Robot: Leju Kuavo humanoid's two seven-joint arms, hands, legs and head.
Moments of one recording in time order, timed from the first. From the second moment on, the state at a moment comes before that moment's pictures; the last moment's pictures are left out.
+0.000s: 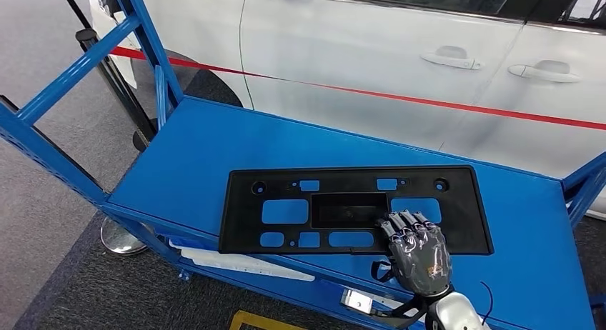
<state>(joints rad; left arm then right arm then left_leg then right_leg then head) -0.08 0.05 -1.40 -0.17 1.02 0.15 -0.08 0.00 -0.23 0.35 -1.70 1.35 -0.69 -0.03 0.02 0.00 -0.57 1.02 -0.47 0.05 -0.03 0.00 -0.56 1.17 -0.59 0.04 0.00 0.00</state>
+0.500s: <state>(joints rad) -0.08 0.05 -1.40 -0.16 1.02 0.14 -0.09 -0.01 -0.24 0.37 -1.72 1.29 -0.67 -0.02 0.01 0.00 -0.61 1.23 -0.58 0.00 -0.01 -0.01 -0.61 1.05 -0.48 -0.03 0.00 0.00</state>
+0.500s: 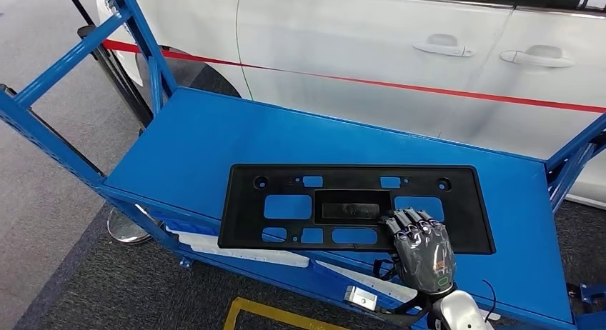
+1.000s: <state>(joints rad) -0.09 0.06 -1.40 -0.16 1.02 0.13 -0.09 -0.04 -0.24 0.39 -1.73 1.29 -0.65 -0.03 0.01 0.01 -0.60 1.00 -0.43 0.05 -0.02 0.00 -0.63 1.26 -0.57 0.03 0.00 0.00</state>
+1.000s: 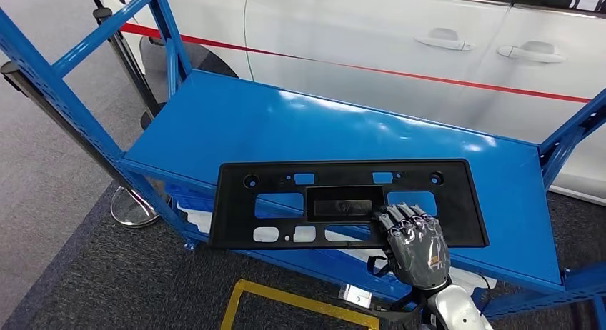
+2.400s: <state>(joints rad) -0.08 0.06 -1.38 -0.15 1.05 0.14 -0.16 -0.03 -0.24 0.39 -1.73 1.28 -0.61 -0.02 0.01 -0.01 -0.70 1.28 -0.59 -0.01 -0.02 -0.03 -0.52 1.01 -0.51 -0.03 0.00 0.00</state>
